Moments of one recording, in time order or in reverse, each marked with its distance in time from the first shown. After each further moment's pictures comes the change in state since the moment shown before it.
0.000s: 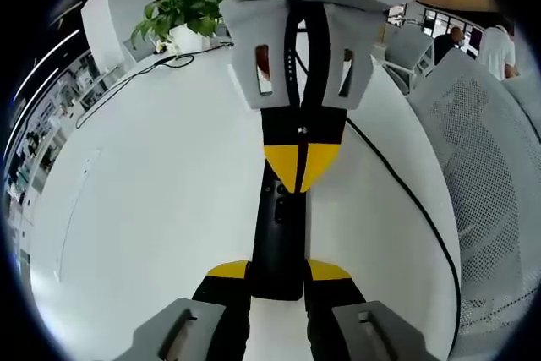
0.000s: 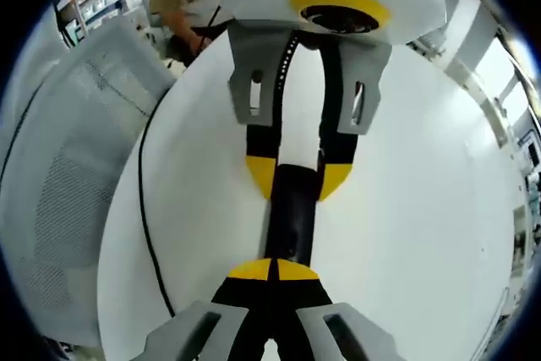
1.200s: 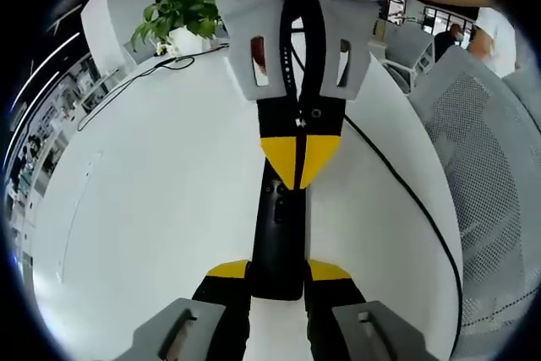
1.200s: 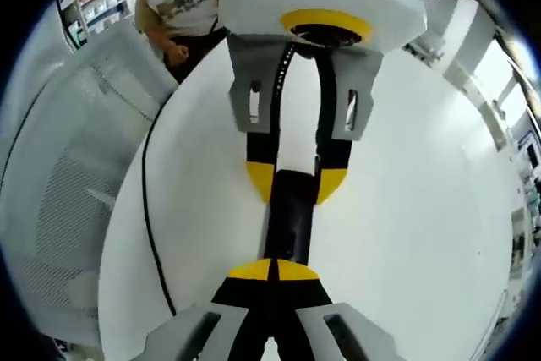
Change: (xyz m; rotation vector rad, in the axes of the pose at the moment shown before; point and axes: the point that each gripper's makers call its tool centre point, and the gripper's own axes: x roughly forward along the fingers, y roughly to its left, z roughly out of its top) left arm 0.000 0.000 0.000 0.010 -0.003 0.014; right arm -0.013 -0.002 0.008 -0.018 -0.028 -0.019
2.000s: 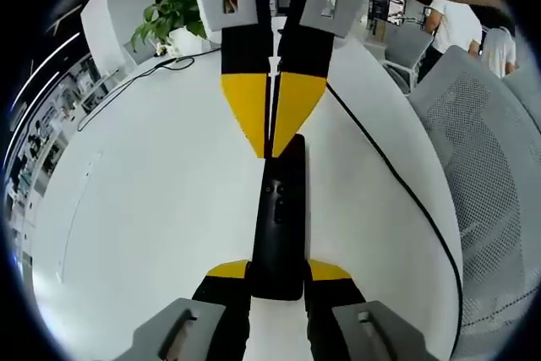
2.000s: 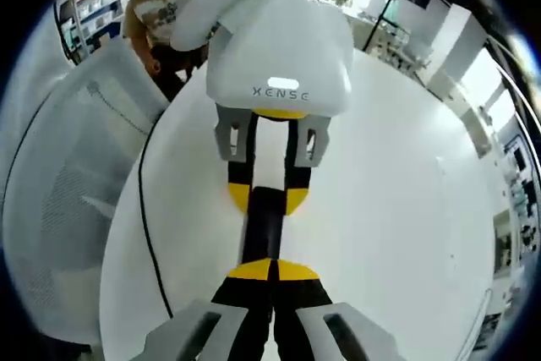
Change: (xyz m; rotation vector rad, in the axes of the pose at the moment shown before) left arm 0.000 0.000 -0.001 0.001 -0.004 -0.001; right arm -0.025 -0.017 0.010 0.003 -0.015 -0.079
